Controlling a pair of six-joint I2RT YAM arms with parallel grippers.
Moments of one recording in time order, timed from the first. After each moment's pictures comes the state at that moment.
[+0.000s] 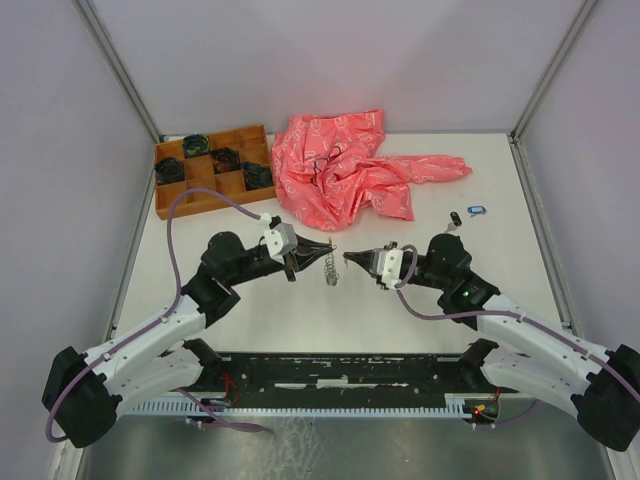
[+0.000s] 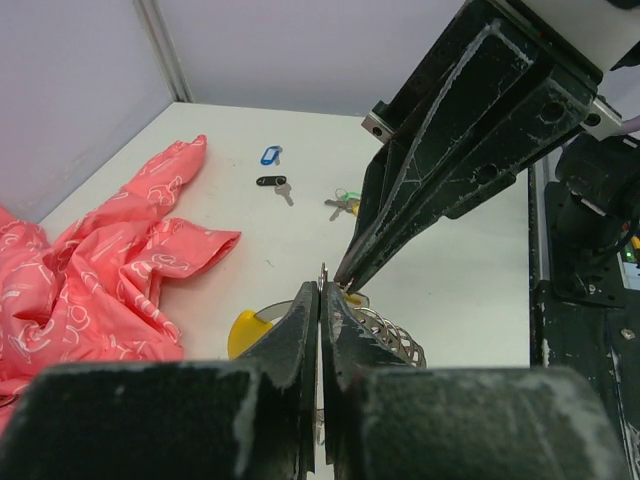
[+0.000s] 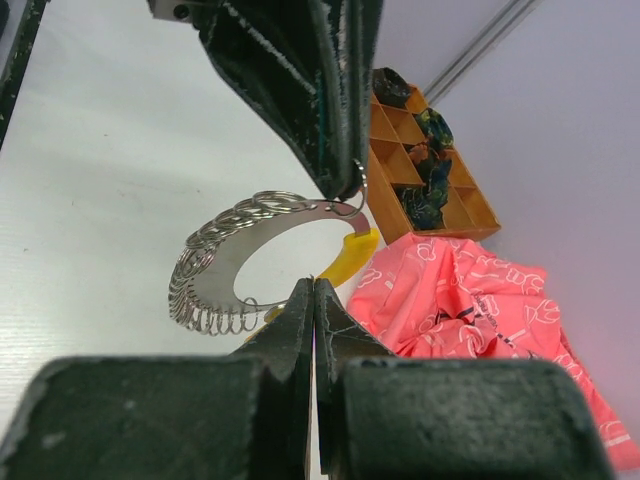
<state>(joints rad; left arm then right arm) -0.70 0.92 0.58 0.42 0.55 0.09 0.74 0.93 0.54 0.32 -0.60 -0.64</state>
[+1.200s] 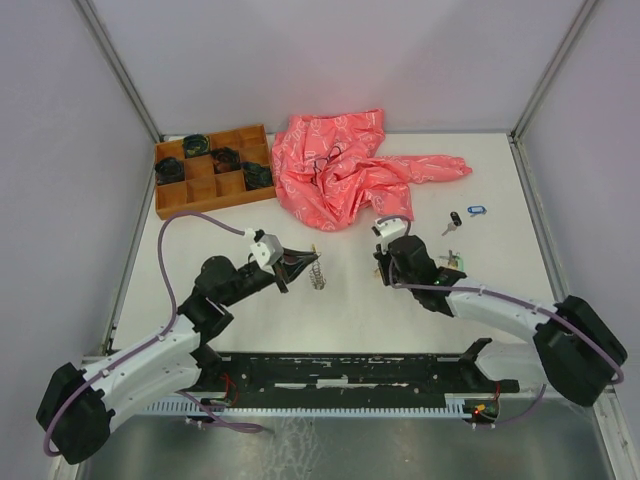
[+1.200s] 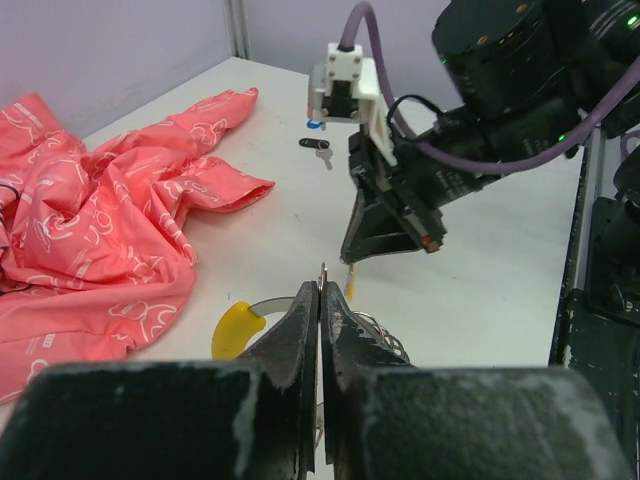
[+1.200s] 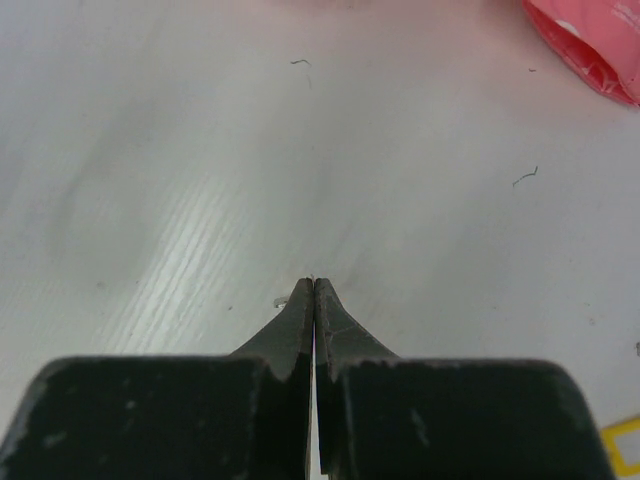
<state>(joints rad) -0.70 0.79 0.35 0.53 0.36 -0.02 0.74 1.18 0.53 0.02 0.20 0.15</state>
